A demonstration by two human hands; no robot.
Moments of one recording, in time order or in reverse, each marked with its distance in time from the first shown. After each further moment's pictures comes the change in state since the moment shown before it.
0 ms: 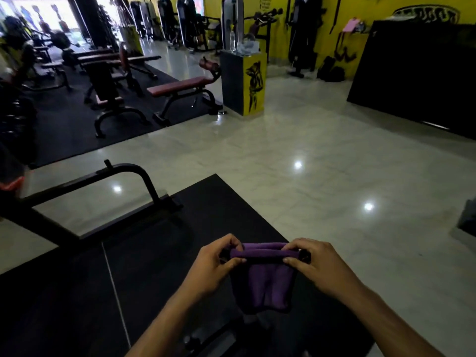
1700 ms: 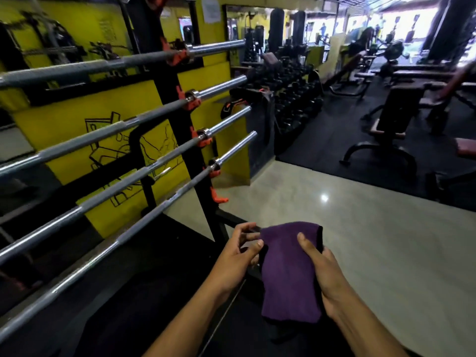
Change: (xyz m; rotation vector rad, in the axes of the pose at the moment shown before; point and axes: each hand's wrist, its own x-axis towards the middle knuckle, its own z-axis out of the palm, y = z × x) left_hand 0.371 -0.293 -0.601 -0.313 1.246 -0.438; right_hand 0.888 -0.301 0.397 0.958 -0.978 0.133
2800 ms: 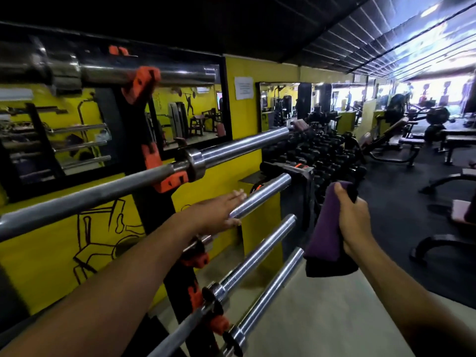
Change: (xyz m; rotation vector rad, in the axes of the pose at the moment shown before) left_hand 0.643 0.219 -0.295 1.558 -0.091 0.287; right_hand 0.659 -0.290 0.182 -0.087 0.234 -0.495
